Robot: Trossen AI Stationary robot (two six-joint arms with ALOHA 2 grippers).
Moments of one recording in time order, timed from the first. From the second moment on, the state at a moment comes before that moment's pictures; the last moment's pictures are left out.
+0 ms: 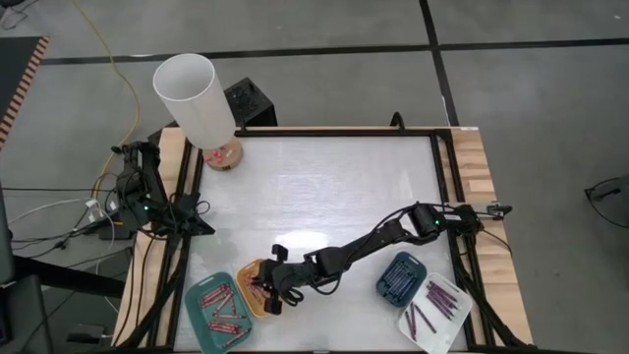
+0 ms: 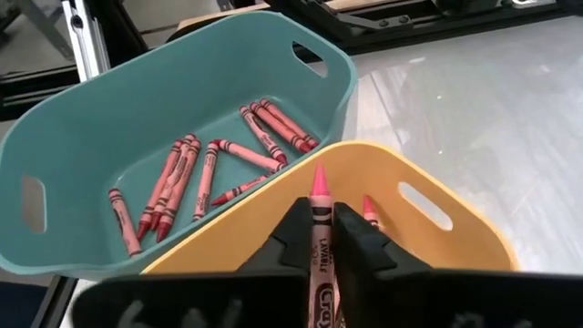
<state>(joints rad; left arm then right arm) -1.10 0.01 0.44 -0.94 -0.74 -0.81 0.36 2.33 1.86 0.04 0.26 0.35</state>
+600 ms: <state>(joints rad) -1.10 0.01 0.44 -0.94 -0.74 -0.81 0.33 2.21 1.86 -0.25 0.21 0.24</state>
